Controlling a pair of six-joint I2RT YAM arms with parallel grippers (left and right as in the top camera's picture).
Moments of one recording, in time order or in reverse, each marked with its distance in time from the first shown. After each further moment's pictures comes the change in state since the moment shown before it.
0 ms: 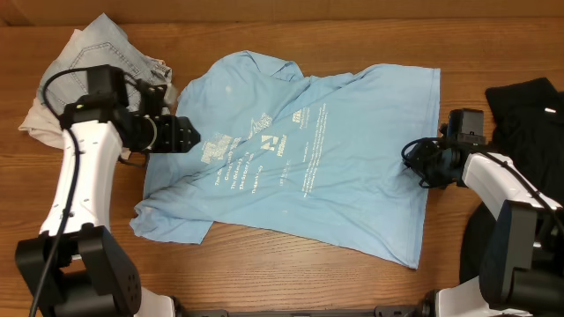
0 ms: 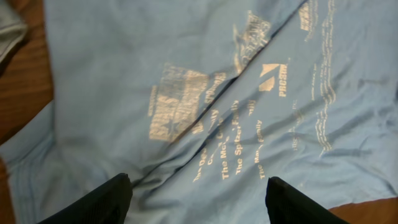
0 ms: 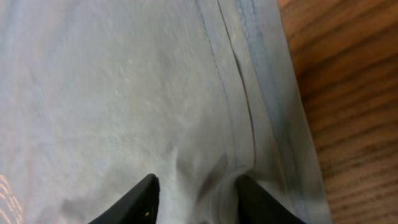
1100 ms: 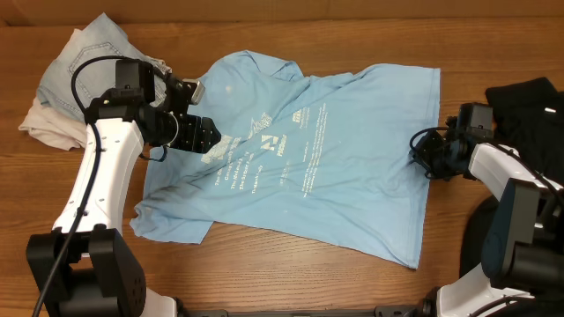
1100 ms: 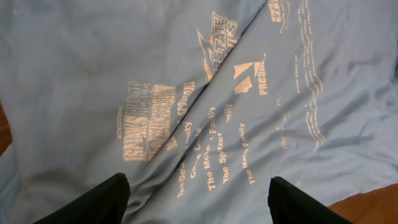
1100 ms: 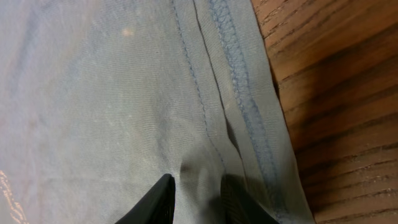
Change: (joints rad) left arm -0.096 0.000 0.002 0.036 -0.011 0.044; right arm -0.060 0.110 0.069 0.040 -0.061 -0.034
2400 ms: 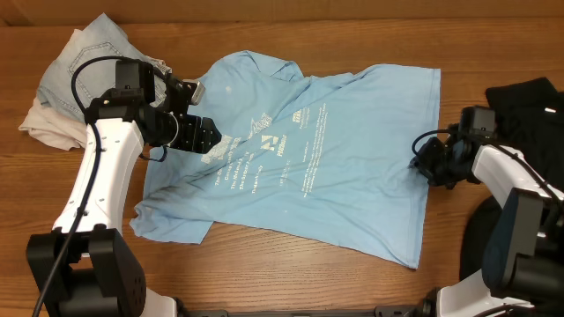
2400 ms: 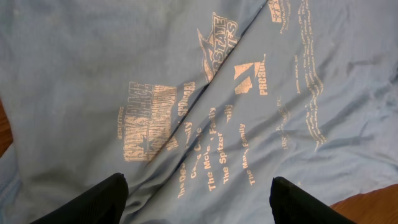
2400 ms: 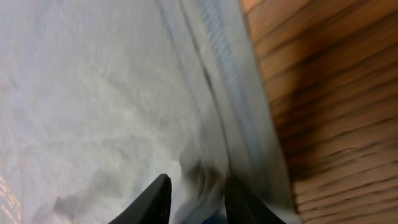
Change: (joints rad) left arm 0.000 0.000 0.000 0.001 0.000 0.000; right arm -0.004 -0.054 -0.003 -0.145 0.007 -0.026
